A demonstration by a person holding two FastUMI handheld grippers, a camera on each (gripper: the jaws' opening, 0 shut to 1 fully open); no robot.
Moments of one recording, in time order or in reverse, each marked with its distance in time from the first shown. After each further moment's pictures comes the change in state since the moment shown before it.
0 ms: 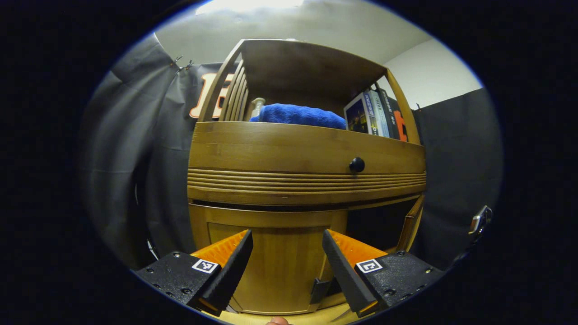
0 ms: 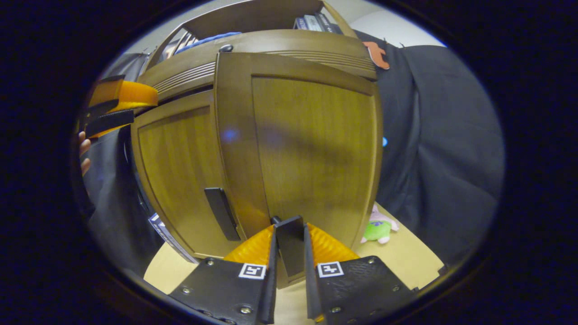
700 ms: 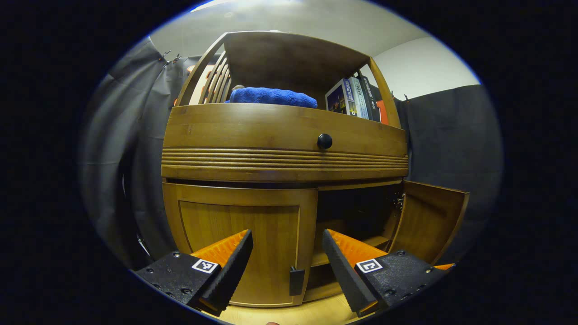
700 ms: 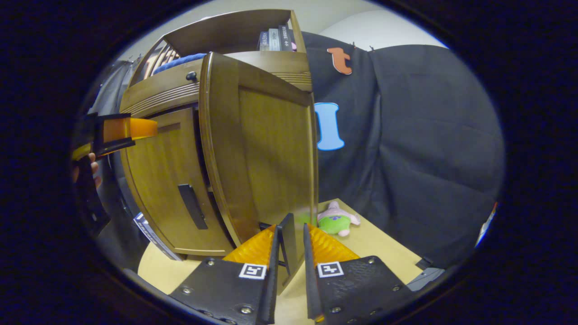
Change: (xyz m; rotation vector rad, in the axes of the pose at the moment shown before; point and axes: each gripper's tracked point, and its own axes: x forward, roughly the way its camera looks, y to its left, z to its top) left arm -0.004 -0.040 -0.036 -0.004 0.070 -0.046; right arm -0.020 -0.041 0.011 0.020 -0.049 -0.174
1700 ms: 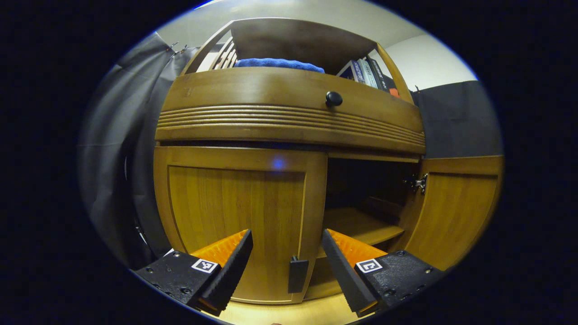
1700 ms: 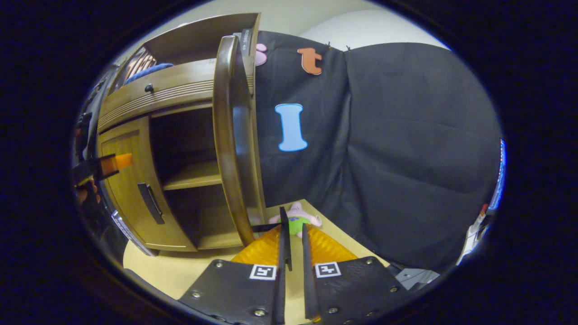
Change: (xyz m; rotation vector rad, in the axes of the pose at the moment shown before) left arm 0.032 -0.002 -0.070 -0.001 0.064 0.071; right arm -0.005 -0.116 0.005 0.013 -0.002 -0.115
